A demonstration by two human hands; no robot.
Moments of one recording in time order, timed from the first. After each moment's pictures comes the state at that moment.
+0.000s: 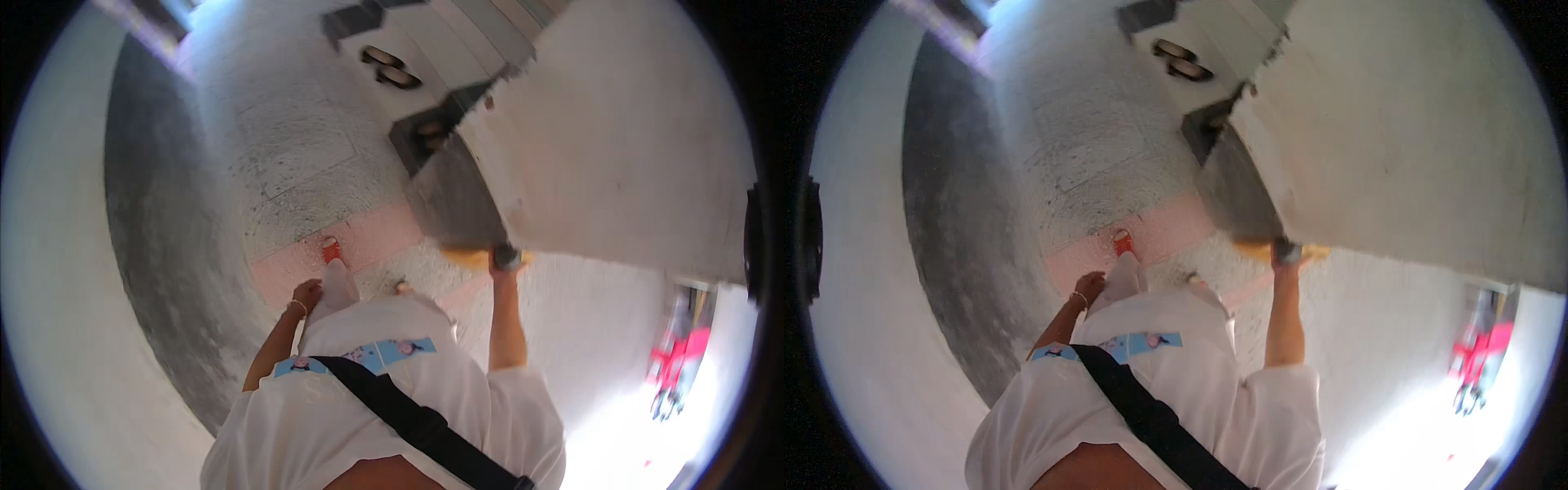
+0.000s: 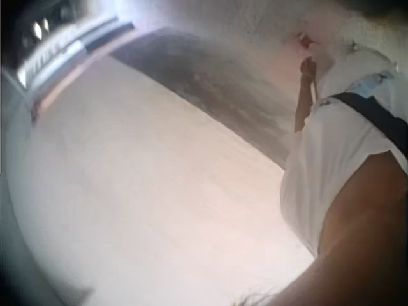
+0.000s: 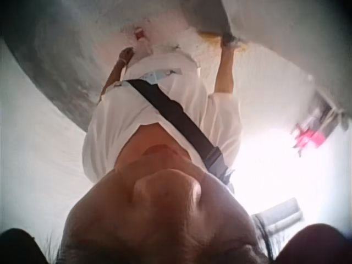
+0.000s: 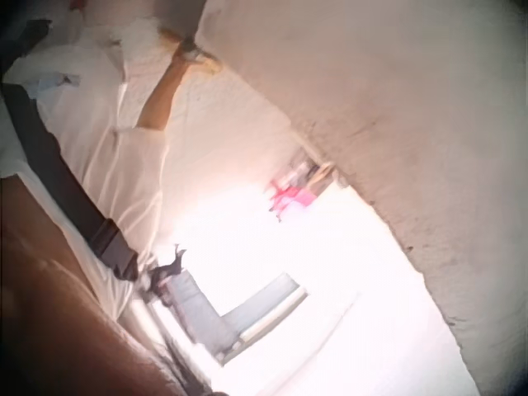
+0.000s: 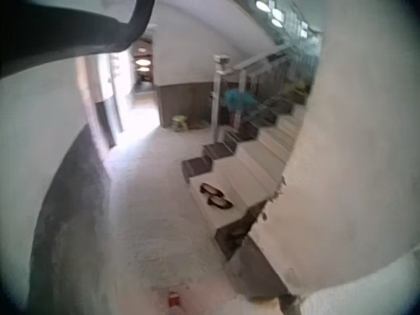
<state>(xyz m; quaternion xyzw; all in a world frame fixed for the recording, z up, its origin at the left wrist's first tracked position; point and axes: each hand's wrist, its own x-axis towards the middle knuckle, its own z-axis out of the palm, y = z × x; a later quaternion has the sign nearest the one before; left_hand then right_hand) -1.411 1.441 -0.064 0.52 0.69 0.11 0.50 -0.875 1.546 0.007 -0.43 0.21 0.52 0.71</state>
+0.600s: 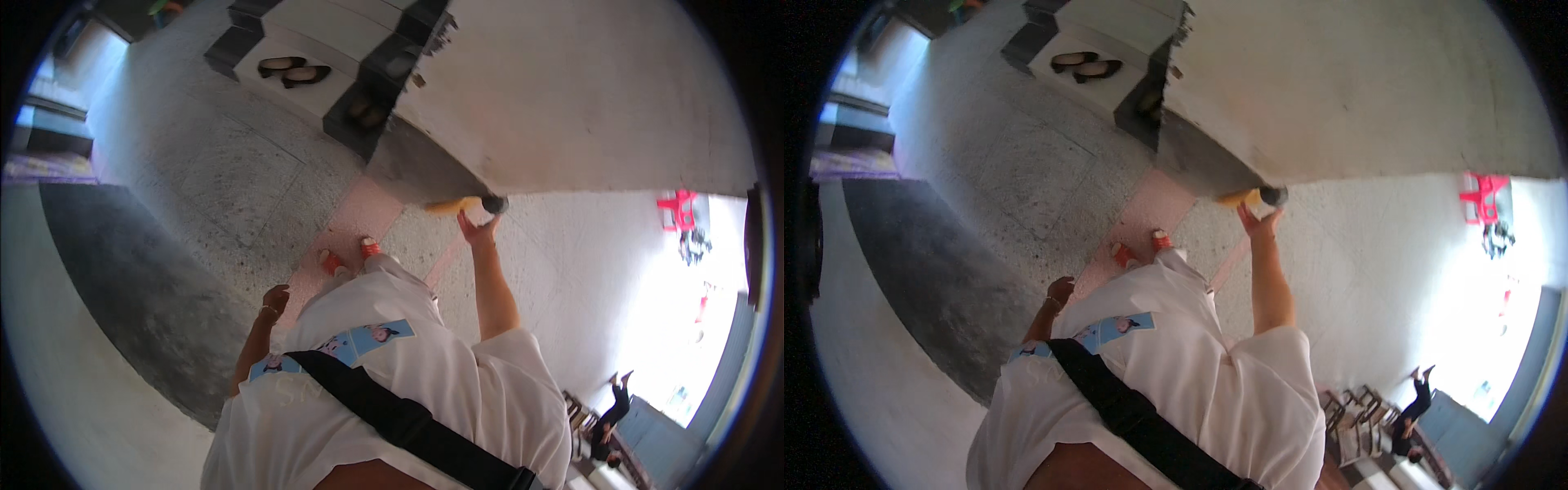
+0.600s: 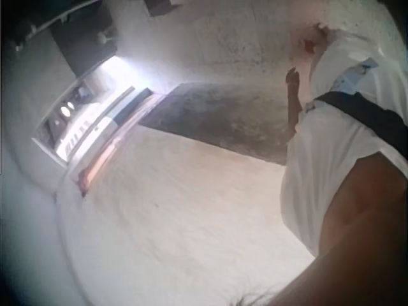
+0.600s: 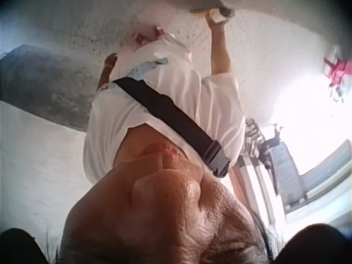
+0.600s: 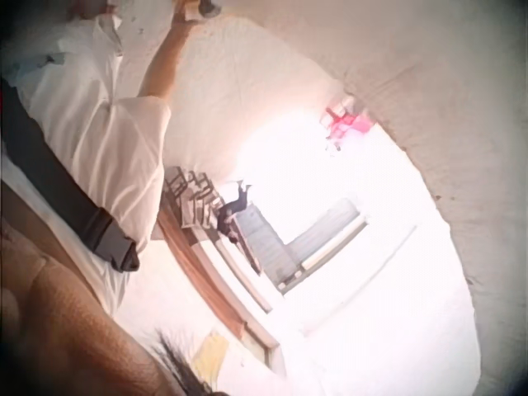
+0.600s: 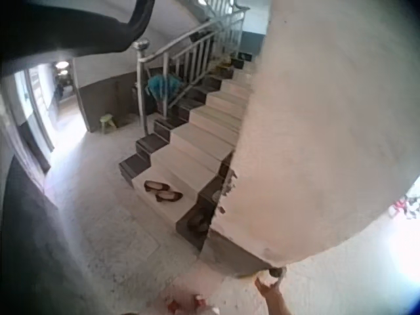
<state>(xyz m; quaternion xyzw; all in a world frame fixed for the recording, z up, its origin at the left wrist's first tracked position) -1.555 1.576 -0.116 0.73 0.52 -0.10 0.44 -0.948 1.527 0.007 -0.43 0.35 0.41 0.73</state>
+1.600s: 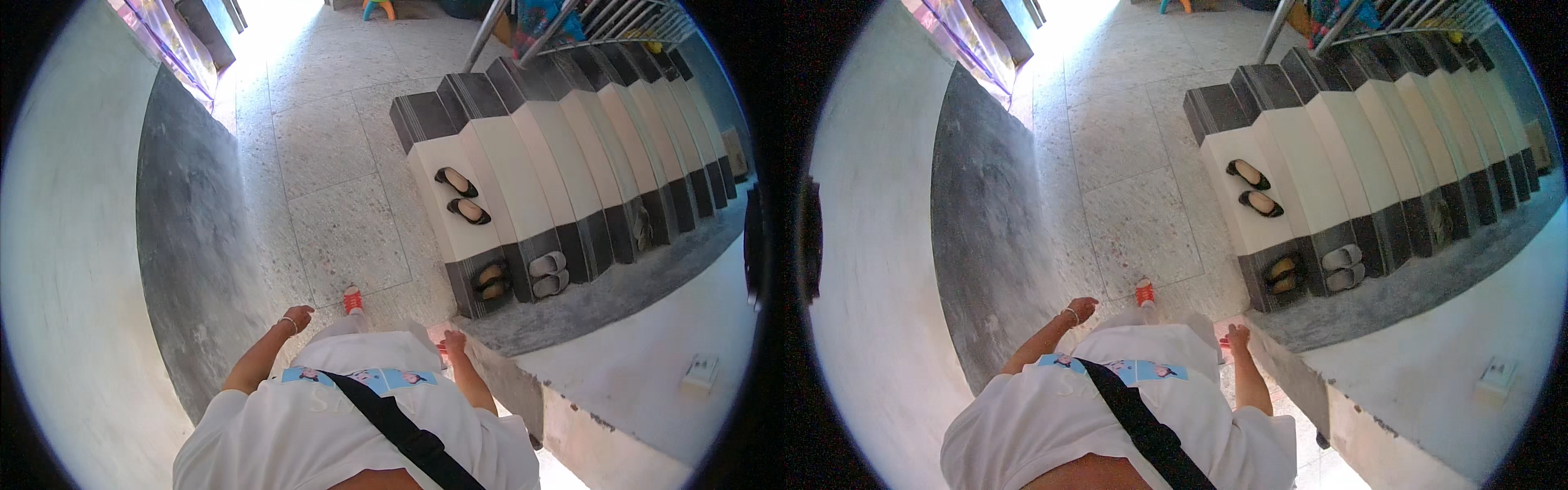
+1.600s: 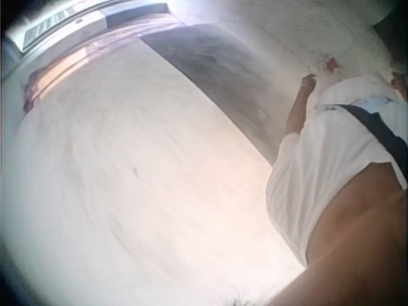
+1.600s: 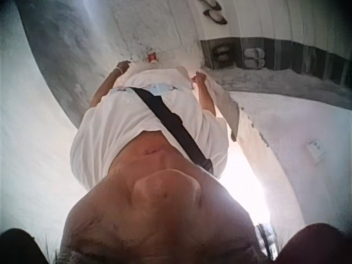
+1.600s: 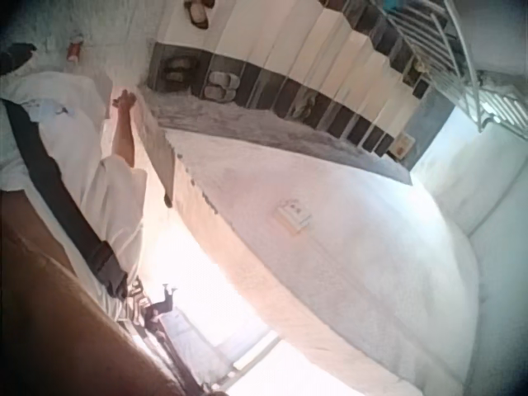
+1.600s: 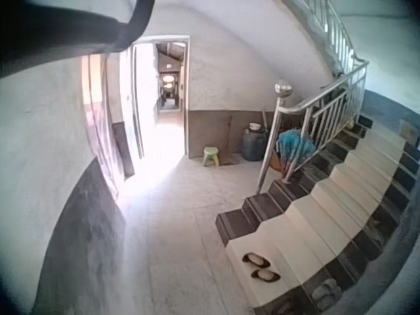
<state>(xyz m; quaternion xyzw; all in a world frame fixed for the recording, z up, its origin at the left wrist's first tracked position) -1.729 1.860 -0.079 0.62 0.64 -0.06 0.45 -1.253 1.879 -0.051 -0.82 -0.19 0.52 0.12</state>
